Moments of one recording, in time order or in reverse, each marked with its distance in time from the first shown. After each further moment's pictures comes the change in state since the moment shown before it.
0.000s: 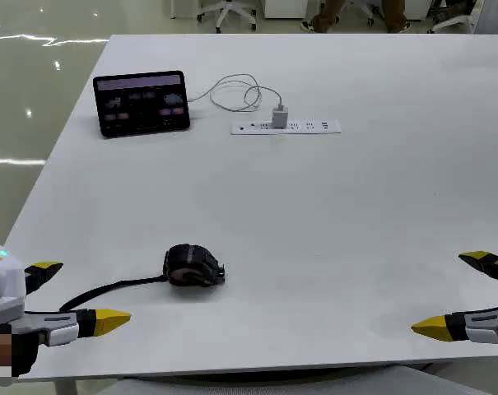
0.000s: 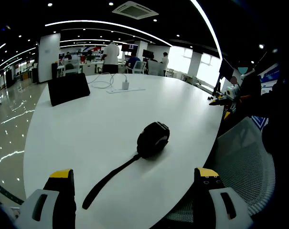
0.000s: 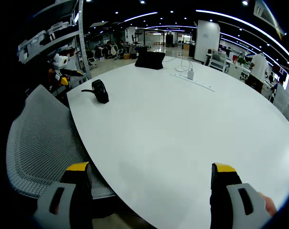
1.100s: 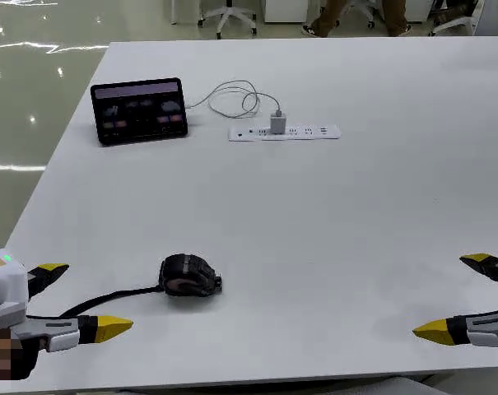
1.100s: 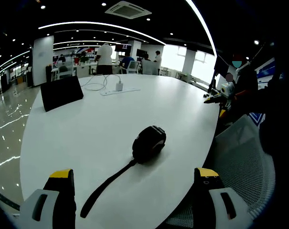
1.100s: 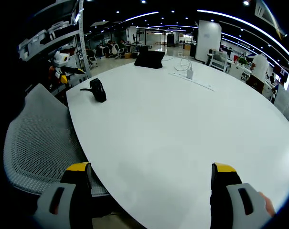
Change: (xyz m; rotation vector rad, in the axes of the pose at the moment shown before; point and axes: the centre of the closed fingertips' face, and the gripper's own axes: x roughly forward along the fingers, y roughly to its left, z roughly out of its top) left arm 0.013 -0.010 0.010 0.031 0.013 -0.046; right arm 0.008 -0.012 -0.003 -0.010 0.006 0.011
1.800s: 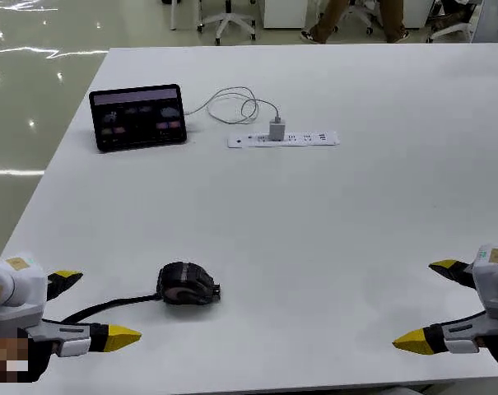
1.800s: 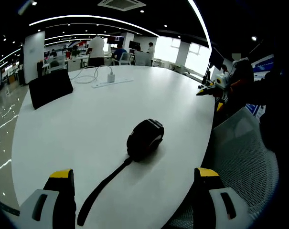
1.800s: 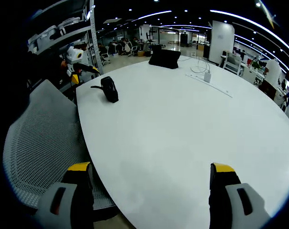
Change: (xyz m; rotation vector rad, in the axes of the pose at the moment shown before) left arm 0.029 -0.006 -0.004 0.060 0.079 -0.063; right arm 0.031 0.028 0.024 -0.067 0.009 0.107
